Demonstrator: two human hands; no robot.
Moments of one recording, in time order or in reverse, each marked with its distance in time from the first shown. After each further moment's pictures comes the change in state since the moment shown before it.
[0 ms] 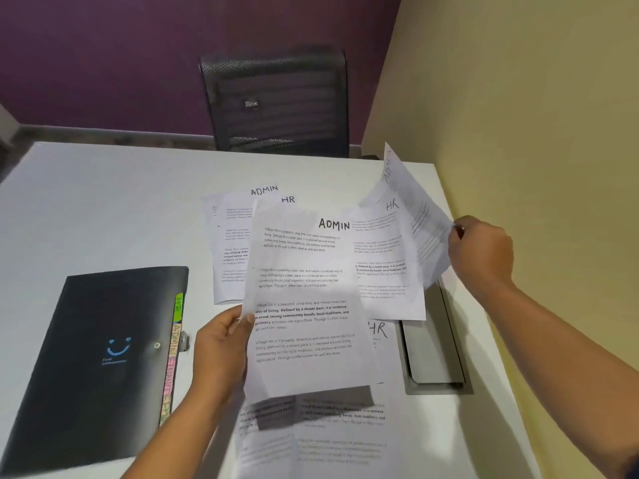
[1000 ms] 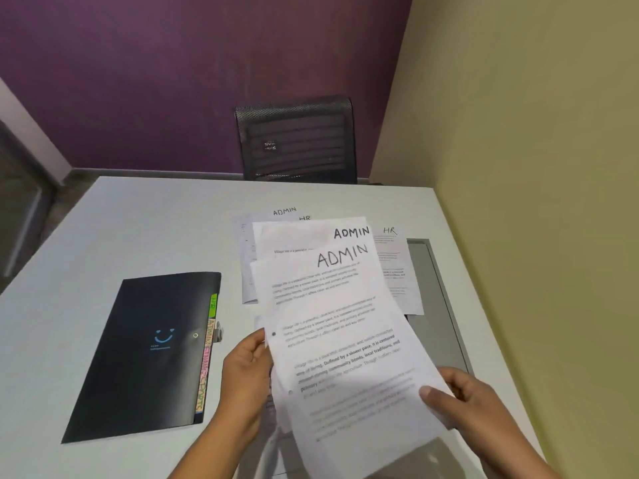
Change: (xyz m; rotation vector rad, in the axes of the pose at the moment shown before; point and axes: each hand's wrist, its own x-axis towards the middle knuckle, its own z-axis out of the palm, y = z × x) left_hand -0.087 -0.008 -0.028 -0.121 -0.114 0.009; right_hand -0.256 -0.001 -0.093 0.927 -0.694 0.460
